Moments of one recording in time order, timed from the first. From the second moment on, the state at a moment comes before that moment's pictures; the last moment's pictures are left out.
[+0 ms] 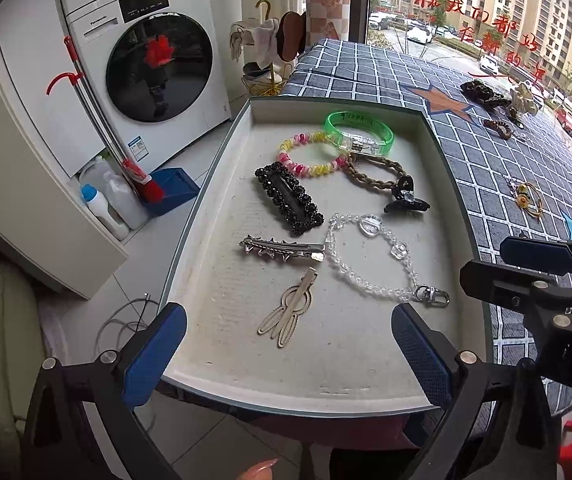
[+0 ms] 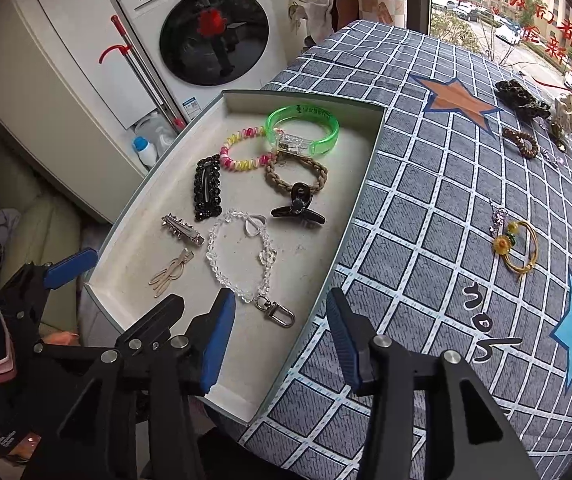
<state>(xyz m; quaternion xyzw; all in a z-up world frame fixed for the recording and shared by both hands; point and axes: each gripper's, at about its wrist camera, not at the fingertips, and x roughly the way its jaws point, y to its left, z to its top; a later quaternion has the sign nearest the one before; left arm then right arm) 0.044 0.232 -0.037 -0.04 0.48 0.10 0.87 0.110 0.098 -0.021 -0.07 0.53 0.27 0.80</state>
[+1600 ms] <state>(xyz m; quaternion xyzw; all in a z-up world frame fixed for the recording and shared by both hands) -0.008 0.221 0.021 -0.04 0.43 0.14 0.89 0.065 0.089 0.037 -0.12 0.45 0.24 0.85</state>
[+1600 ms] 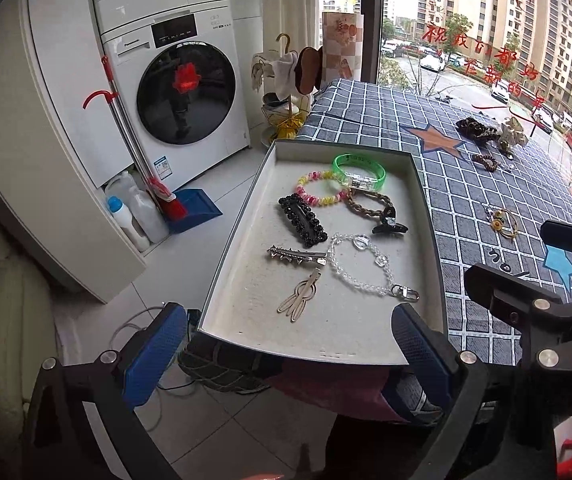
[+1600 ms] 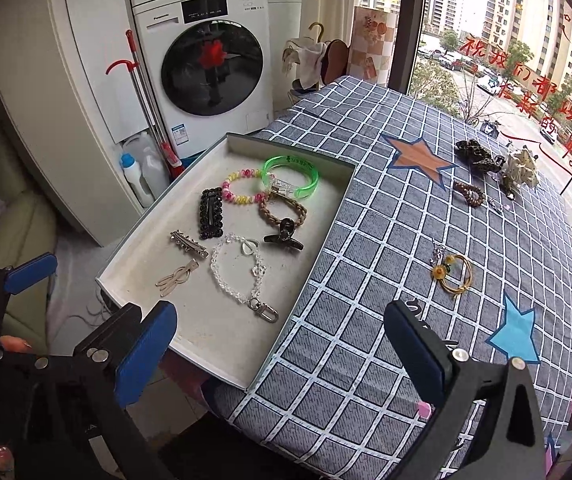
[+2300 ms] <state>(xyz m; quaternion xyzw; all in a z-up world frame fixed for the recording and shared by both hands) -0.014 0.218 0.019 -0.04 0.44 0.15 0.89 0.063 0.076 0.037 -0.12 0.44 0.22 0.86</state>
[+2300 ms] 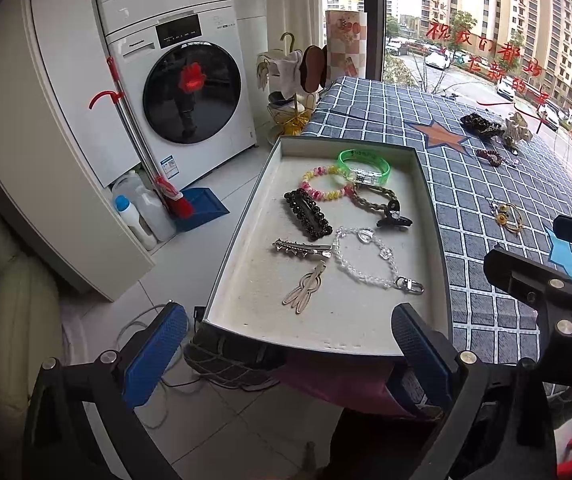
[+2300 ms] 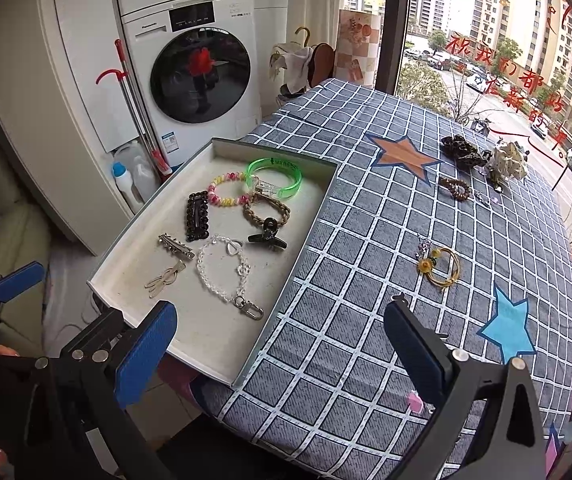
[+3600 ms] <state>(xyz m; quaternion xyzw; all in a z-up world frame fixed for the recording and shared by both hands) -0.012 0.216 0.013 -0.03 0.44 0.15 0.88 0.063 0.080 0.034 -0.11 0.45 0.23 0.86</state>
